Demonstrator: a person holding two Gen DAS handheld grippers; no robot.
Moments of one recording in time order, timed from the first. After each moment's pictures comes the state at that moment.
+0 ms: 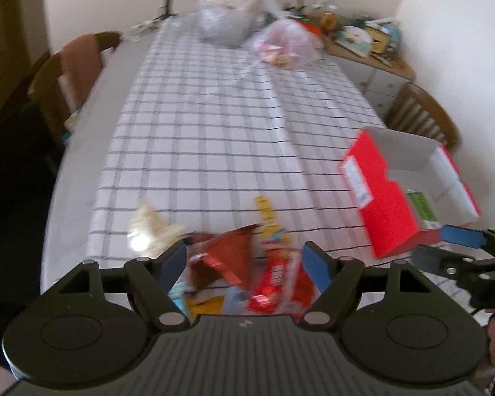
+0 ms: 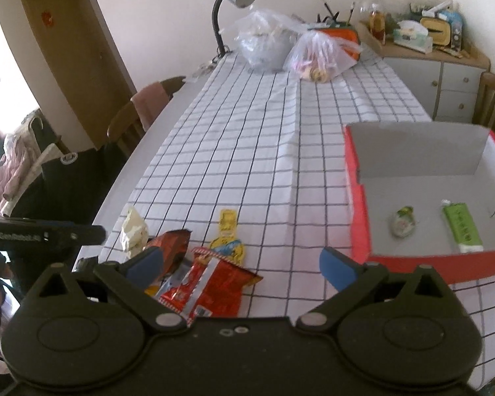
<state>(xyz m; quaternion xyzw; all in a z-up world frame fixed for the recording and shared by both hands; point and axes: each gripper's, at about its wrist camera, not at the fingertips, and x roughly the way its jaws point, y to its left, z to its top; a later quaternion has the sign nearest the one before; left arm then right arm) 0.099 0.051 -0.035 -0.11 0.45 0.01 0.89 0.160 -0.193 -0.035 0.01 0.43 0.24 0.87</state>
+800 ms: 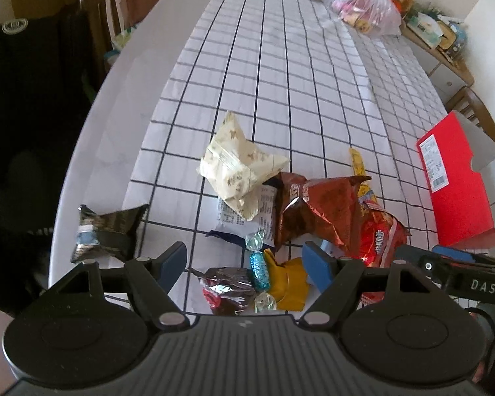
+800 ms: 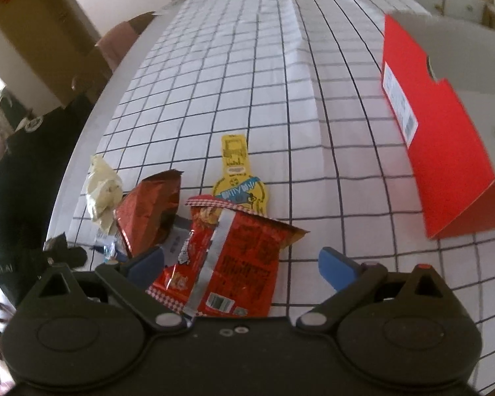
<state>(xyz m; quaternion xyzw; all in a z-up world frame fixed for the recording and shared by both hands) 0.100 0.114 -0.124 -0.19 0.52 0.07 0.83 0.189 -0.129 -0.133 0.03 0.54 0.19 0.82</state>
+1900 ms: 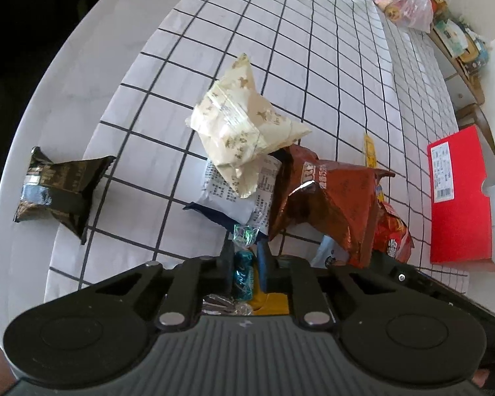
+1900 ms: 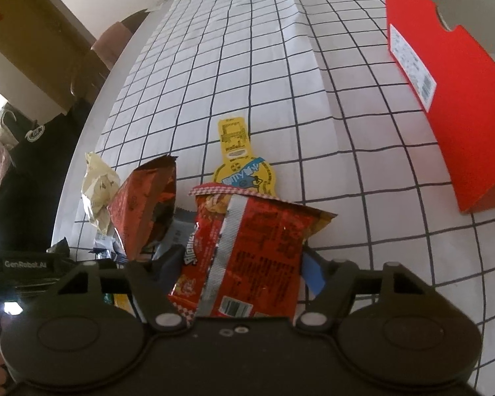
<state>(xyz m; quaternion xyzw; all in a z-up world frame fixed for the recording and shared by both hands) 0.122 0.126 -0.169 -0.29 0.56 0.06 0.78 0.192 -0.130 -0.160 0.08 0.55 0.20 0.80</state>
